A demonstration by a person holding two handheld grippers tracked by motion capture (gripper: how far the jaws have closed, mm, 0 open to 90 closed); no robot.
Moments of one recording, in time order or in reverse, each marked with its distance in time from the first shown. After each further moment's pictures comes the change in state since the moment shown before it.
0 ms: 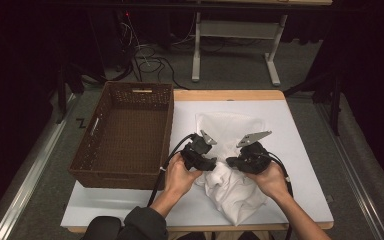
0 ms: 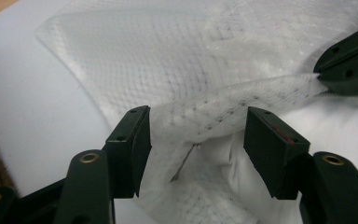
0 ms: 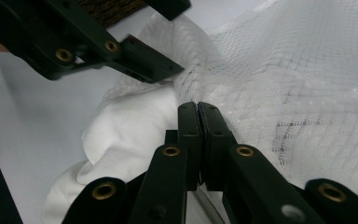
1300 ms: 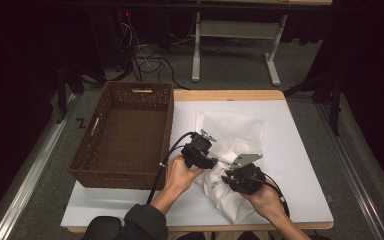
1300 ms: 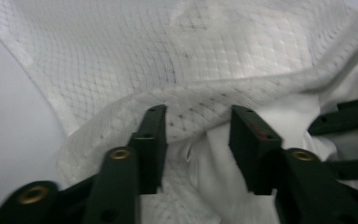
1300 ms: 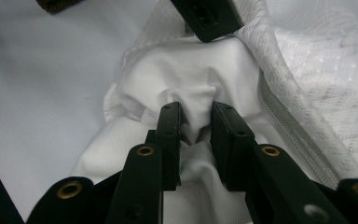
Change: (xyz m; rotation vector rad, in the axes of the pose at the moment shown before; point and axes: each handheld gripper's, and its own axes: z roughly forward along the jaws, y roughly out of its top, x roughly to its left) left arm 0.011 0.000 0.006 0.018 -0.145 -0.088; right arm 0.044 -0.029 0.013 0.033 -0.112 -0.056
